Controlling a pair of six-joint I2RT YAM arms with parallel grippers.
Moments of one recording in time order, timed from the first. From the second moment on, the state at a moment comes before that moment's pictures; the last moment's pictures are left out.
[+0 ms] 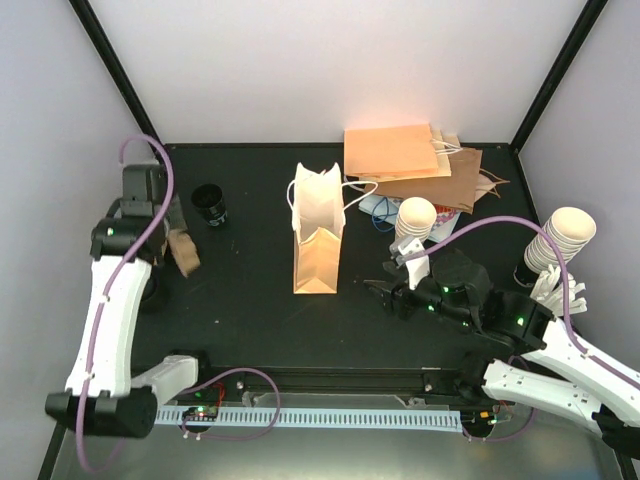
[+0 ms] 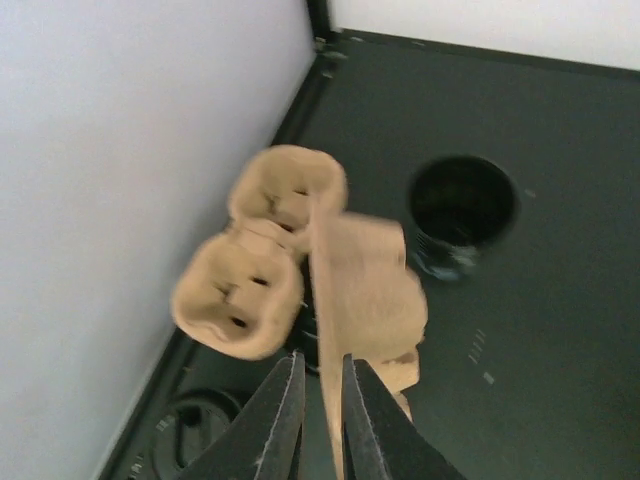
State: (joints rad) left arm 0.00 1.12 1.37 -0.99 -0.43 -0.20; right arm 1.02 0.71 0.89 -0.64 0.08 0.25
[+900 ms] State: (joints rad) left arm -0.24 0.96 0.87 -0.82 -0.02 -0.56; right arm 1.02 0.66 0.91 -0.73 0.10 0.35
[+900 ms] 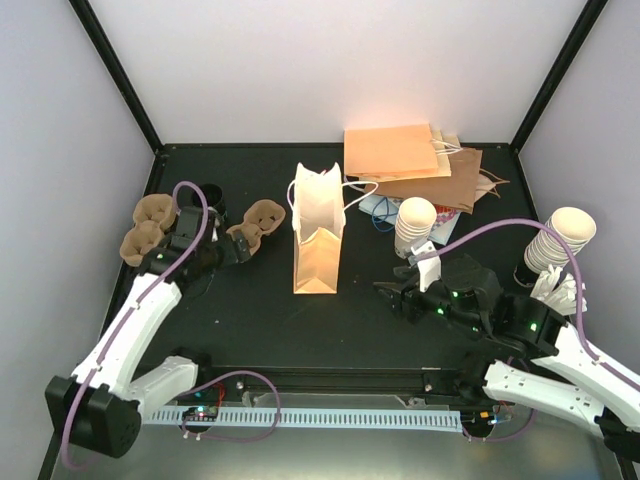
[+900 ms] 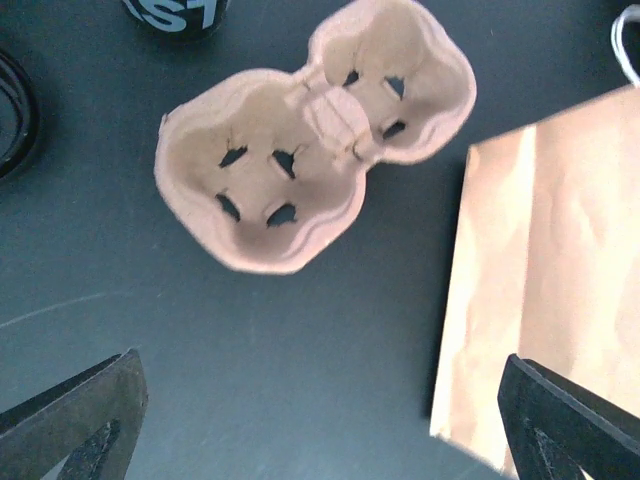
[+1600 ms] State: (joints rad) left arm -0.25 1.63 1.18 -0.77 -0.08 -0.85; right arm 1.02 0.68 0.95 -0.79 0.15 0.37
